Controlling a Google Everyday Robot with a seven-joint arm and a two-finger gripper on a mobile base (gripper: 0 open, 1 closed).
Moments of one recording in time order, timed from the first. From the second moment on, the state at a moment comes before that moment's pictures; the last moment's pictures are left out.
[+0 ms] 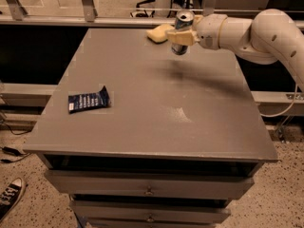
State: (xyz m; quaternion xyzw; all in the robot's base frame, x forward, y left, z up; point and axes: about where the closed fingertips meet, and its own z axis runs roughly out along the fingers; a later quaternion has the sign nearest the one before) arm 0.746 -0.107 0.949 -0.40 0.64 0.22 0.62
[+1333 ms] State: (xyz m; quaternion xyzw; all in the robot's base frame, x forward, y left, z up) arm 0.851 -0.122 0.926 -0.36 0.68 0.17 0.62
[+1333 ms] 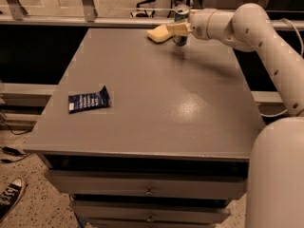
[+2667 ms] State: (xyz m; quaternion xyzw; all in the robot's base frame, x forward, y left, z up) arm 0.887 -0.126 0.902 -0.33 0.72 0.18 0.59
